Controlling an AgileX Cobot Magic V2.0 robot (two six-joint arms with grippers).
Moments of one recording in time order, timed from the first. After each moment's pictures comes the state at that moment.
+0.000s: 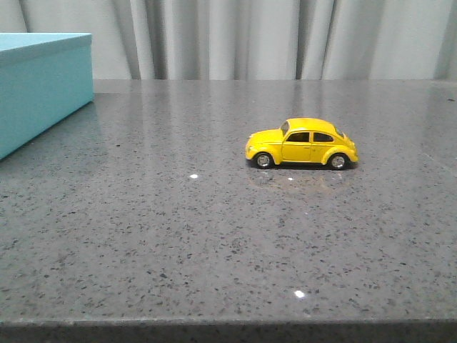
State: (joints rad) left arm -0.01 0.21 -0.34 -0.04 0.23 -0.03; right arm 0.01 0.22 -0.39 0.02 0.47 0.18
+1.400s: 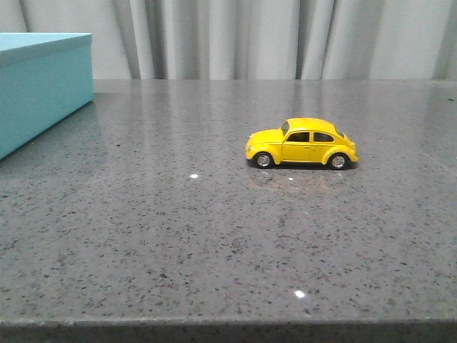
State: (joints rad) left arm -0.01 0.46 -0.49 -0.04 0.23 -0.03; right arm 0.07 0.84 -0.92 0.10 0.79 0.18
